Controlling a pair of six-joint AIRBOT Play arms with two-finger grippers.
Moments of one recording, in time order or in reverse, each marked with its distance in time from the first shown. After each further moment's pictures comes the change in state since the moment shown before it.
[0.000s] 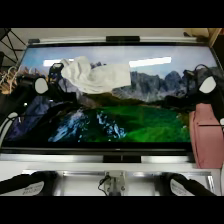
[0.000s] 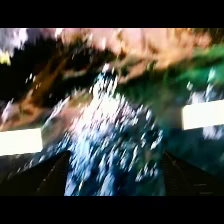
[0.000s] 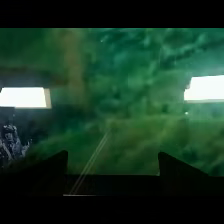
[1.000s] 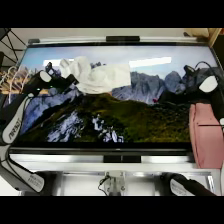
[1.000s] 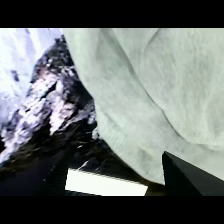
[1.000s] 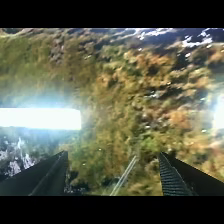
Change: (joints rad) left arm 0.239 -0.498 0.271 -0.481 0.349 -0.119; right arm 0.002 -0.002 0.000 0.121 -0.083 0.001
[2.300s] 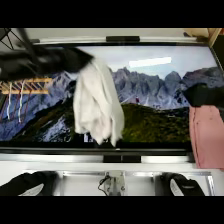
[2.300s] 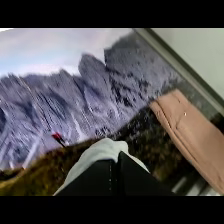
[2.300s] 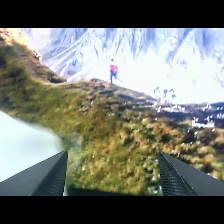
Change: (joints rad) left arm -0.450 0.690 -0.072 -0.132 -0.133 0.430; right arm -0.002 0.473 0.208 -0.082 0.245 -0.065
